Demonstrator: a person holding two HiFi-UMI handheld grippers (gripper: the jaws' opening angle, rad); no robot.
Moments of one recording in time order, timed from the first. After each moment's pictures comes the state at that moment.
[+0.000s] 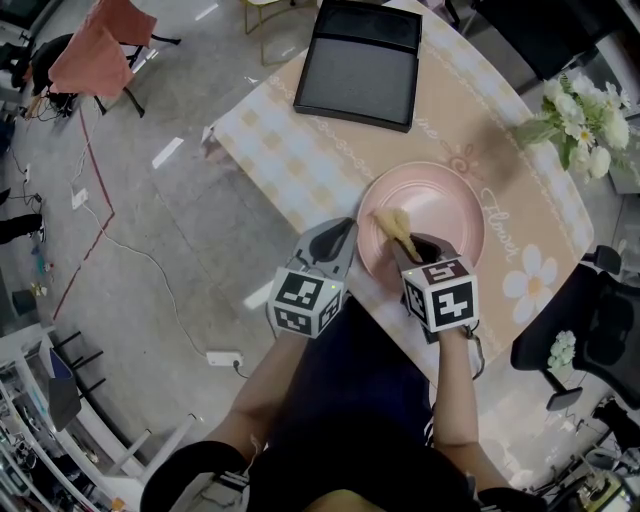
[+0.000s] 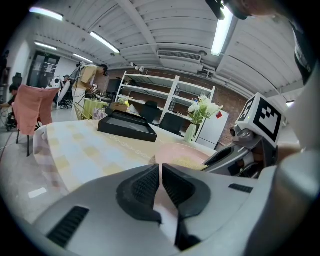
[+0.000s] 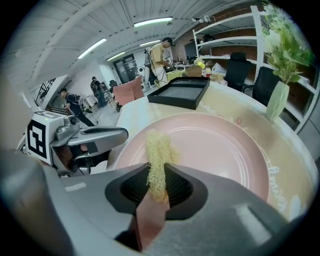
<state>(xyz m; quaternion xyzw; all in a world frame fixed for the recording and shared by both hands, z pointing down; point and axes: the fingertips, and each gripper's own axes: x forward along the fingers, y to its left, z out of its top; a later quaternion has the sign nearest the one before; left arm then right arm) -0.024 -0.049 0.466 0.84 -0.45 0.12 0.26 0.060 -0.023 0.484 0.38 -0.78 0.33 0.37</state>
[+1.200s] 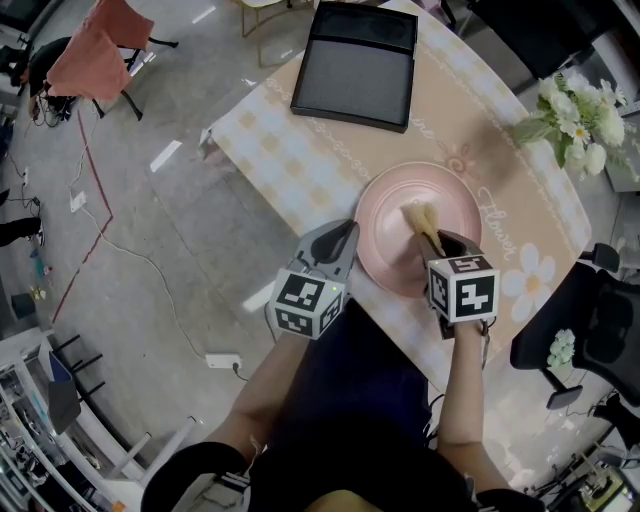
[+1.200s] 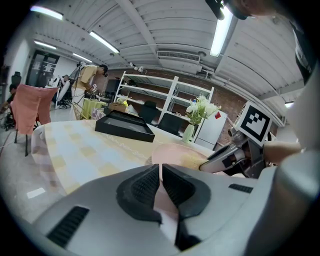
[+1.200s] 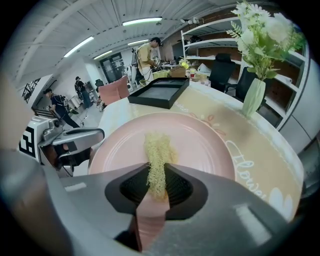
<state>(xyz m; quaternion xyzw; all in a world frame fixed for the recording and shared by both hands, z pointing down) -0.018 -0.046 0.464 0.85 -0.45 0.11 0.26 0.116 -0.036 0.486 0.45 -0.74 0.33 0.38</state>
